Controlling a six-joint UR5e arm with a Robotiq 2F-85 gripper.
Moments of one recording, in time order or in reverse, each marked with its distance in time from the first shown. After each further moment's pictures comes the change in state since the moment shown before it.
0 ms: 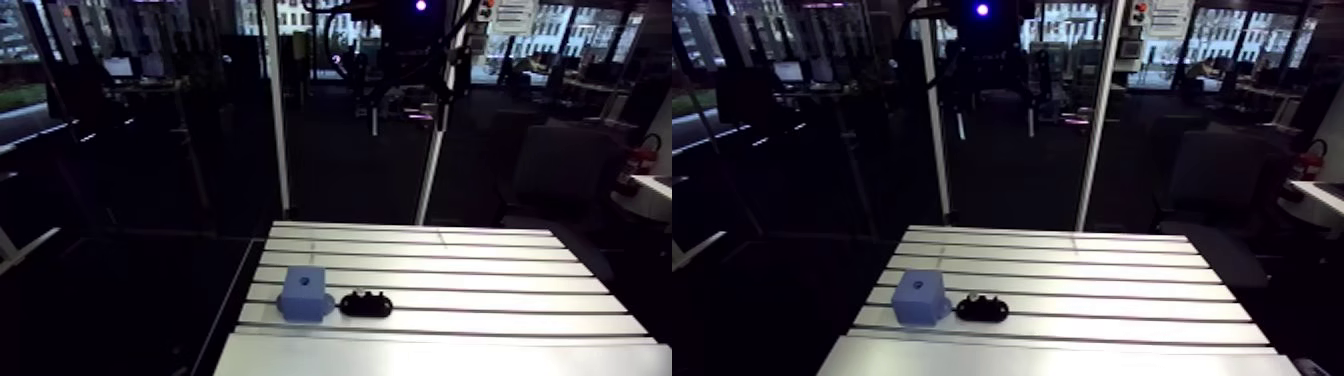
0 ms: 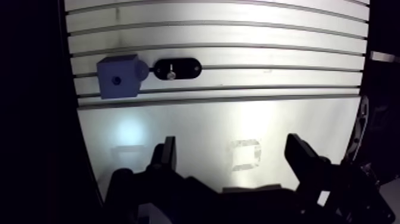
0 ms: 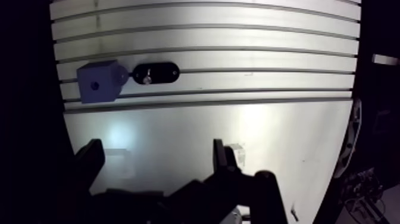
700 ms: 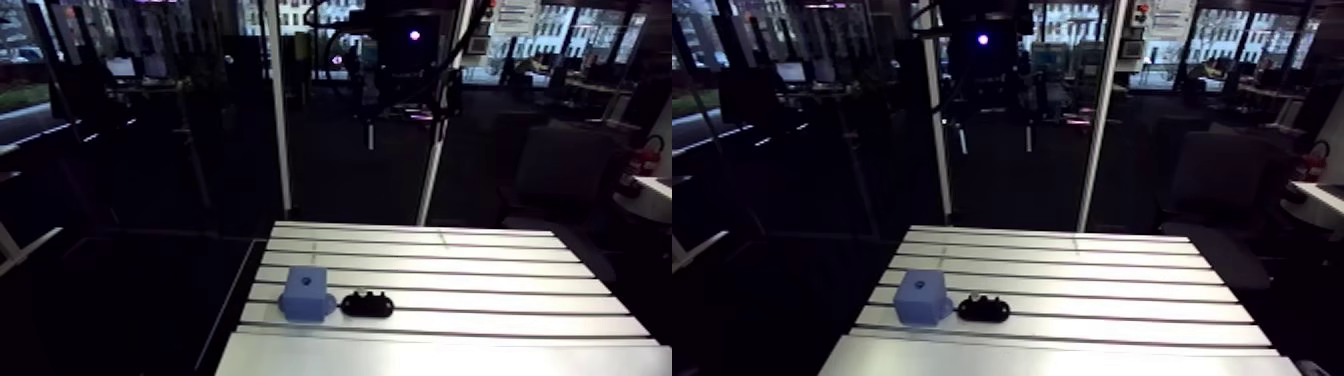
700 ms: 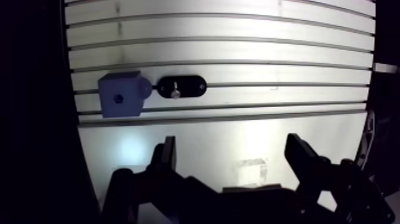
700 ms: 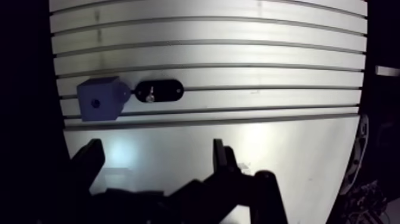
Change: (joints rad) arm 0.008 -0.003 0.090 -0.150 0.006 0.002
